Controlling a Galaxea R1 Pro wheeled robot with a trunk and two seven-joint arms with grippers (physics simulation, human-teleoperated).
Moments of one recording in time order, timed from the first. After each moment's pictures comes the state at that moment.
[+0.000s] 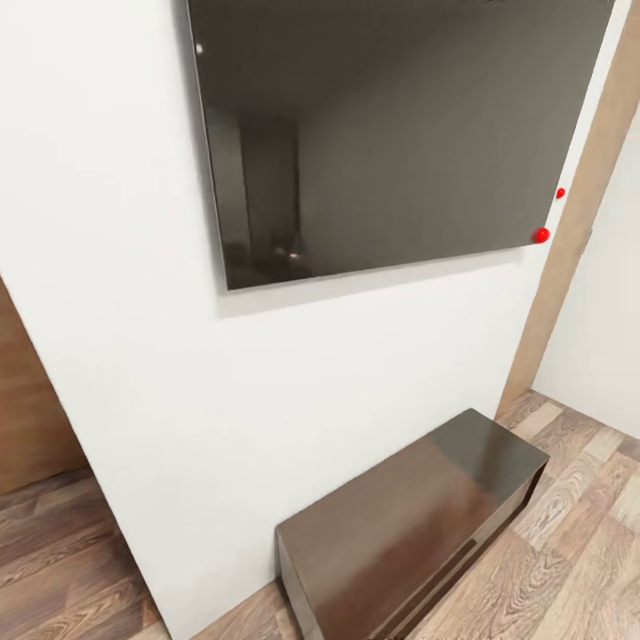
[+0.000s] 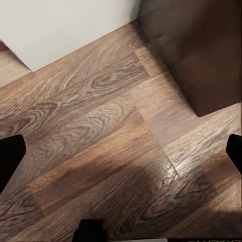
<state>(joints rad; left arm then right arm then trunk) 0.00 -0.05 0.02 -0.63 -0.01 -0.02 0.00 -0.01 0.00 -0.10 -0.51 0.01 -0.02 0.00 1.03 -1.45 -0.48</state>
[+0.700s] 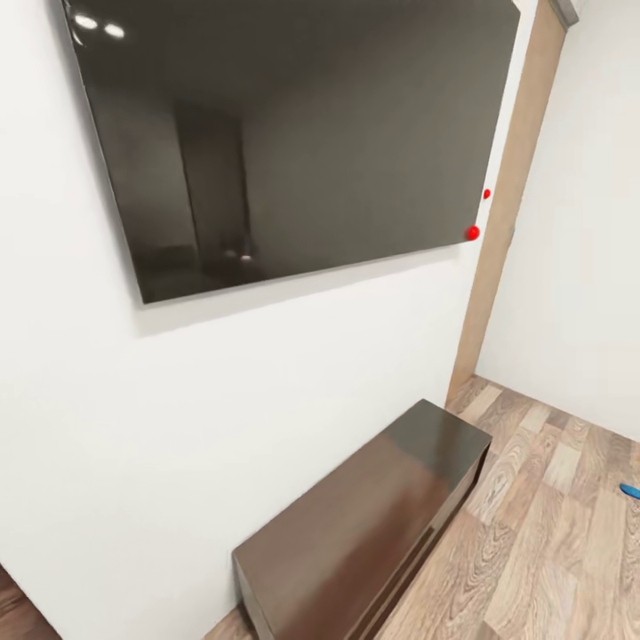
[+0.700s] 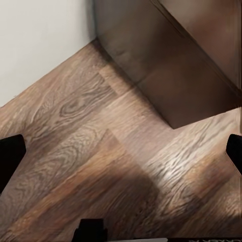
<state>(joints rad) 0.00 -0.05 0.02 -0.63 -0.01 -0.02 0.00 -0.01 0.00 -0.09 -0.51 0.01 -0.02 0.00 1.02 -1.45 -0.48</state>
